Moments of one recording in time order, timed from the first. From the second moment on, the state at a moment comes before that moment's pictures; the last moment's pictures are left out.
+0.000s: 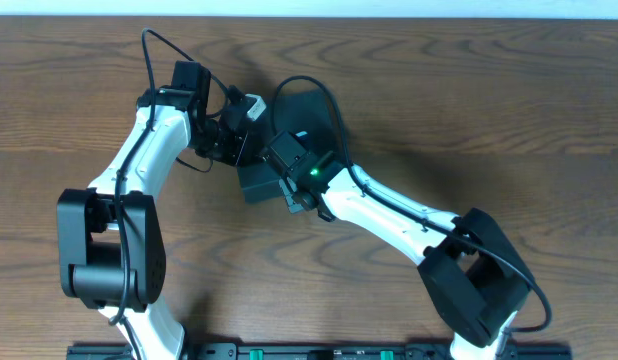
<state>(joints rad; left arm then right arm) -0.10 1.89 1.38 -0.91 0.67 0.32 0.80 1.93 1.35 -0.67 0.23 0.43</state>
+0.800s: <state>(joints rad) -0.10 1.89 1.38 -0.91 0.67 0.32 0.73 1.89 1.22 -0.49 0.21 0.58</state>
